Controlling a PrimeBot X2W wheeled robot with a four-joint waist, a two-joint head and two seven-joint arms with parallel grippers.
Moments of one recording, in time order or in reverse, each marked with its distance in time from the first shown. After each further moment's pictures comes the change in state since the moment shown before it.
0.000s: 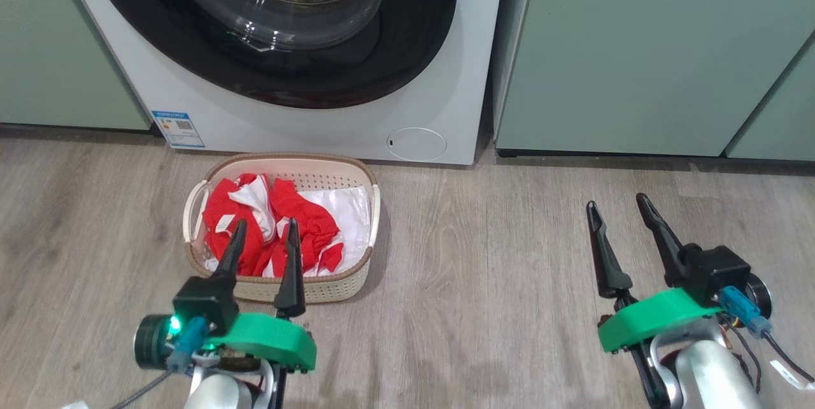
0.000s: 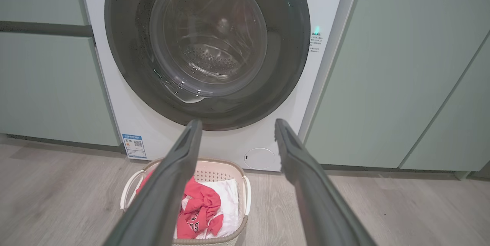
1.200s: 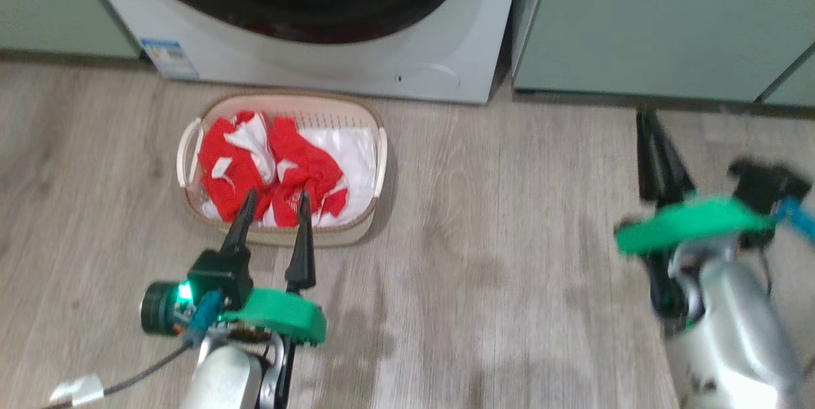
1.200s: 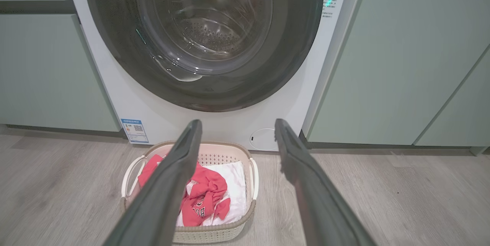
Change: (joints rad) left arm -0.057 0.000 -0.026 0.011 0.050 0.016 0.000; right arm -0.168 0.000 -0.025 0.025 0.273 0.000 0.035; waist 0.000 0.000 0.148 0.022
